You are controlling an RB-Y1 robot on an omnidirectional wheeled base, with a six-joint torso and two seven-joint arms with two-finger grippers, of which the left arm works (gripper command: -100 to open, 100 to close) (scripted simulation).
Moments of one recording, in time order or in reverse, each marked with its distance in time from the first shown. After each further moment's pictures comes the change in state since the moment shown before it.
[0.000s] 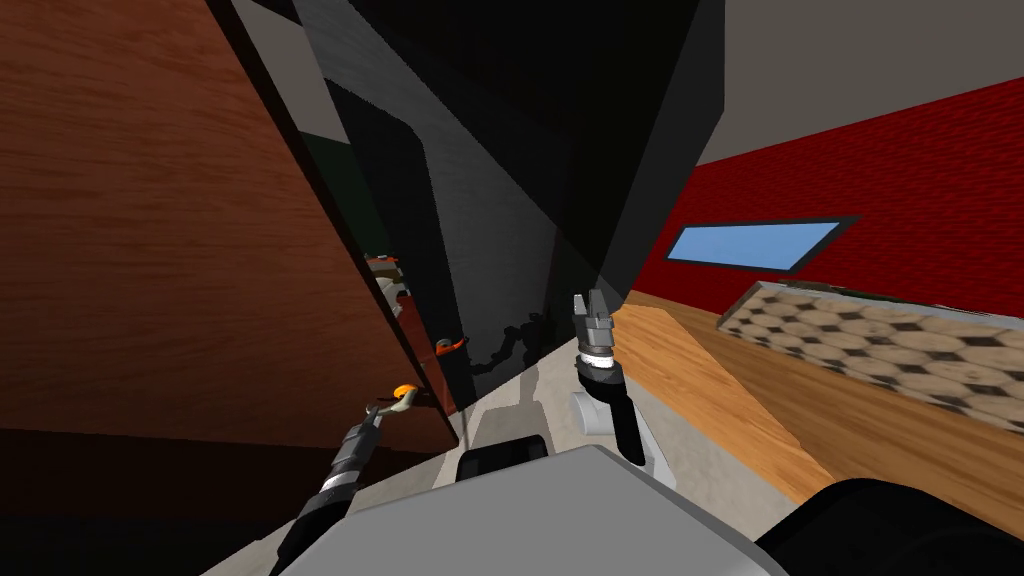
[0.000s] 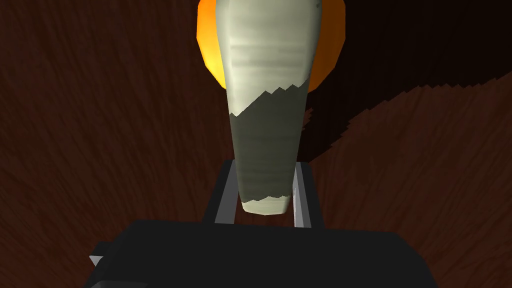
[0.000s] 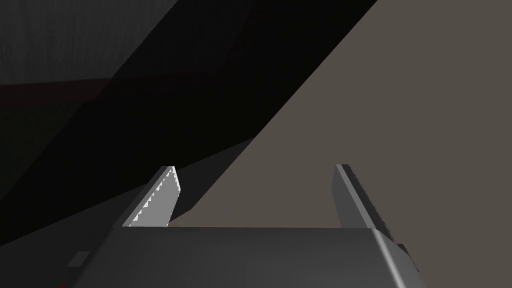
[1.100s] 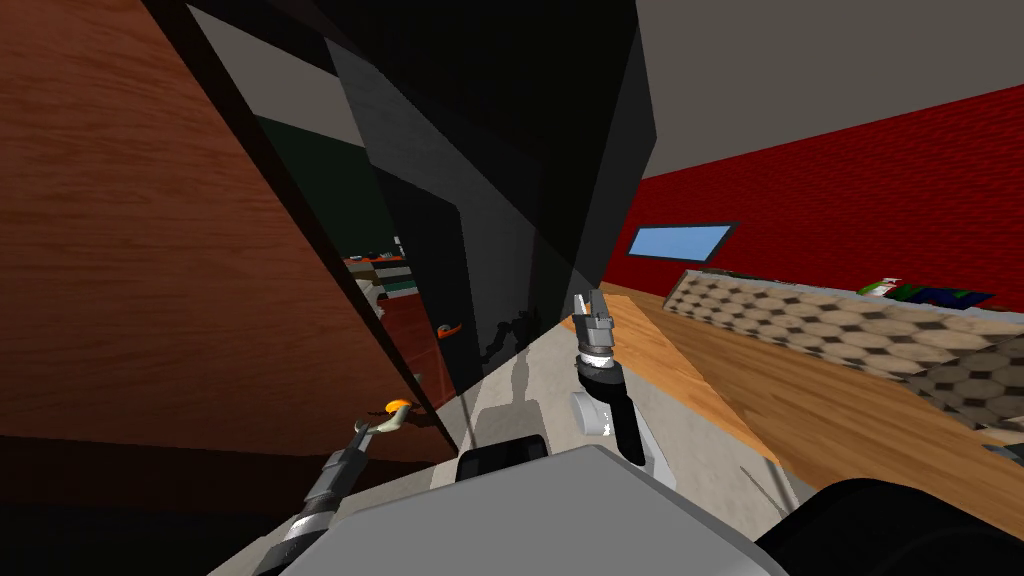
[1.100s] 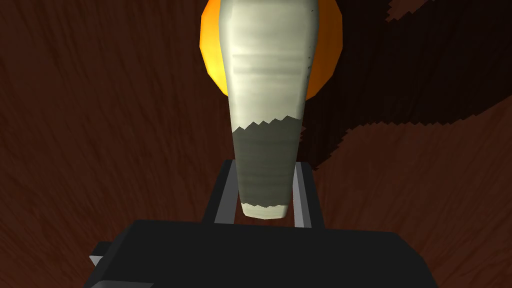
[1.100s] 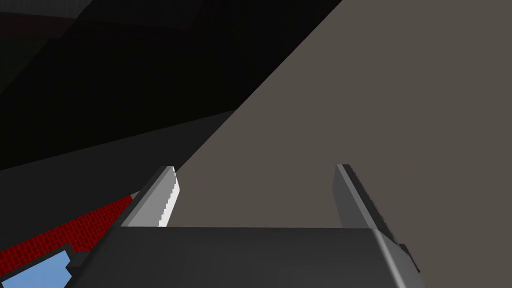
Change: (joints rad) arm 0.091 0.057 -0.059 0.013 -0.028 -0.143 0.075
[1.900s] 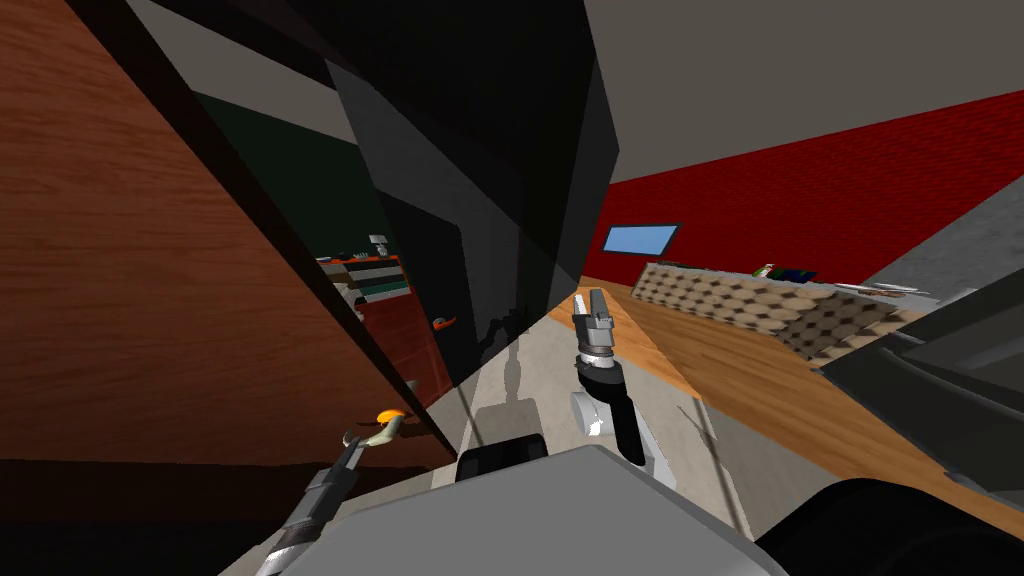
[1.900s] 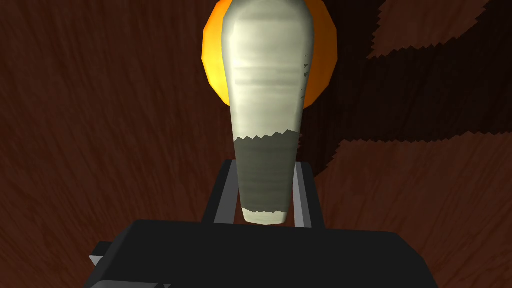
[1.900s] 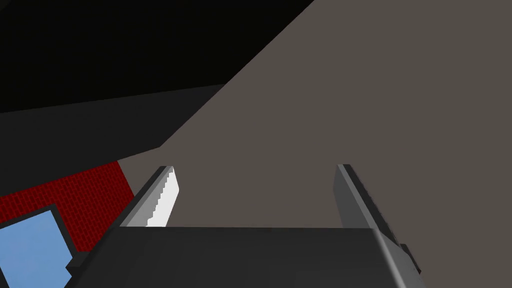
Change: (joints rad) arm 0.040 0.027 -0.022 0.032 -0.008 -0.088 0.027
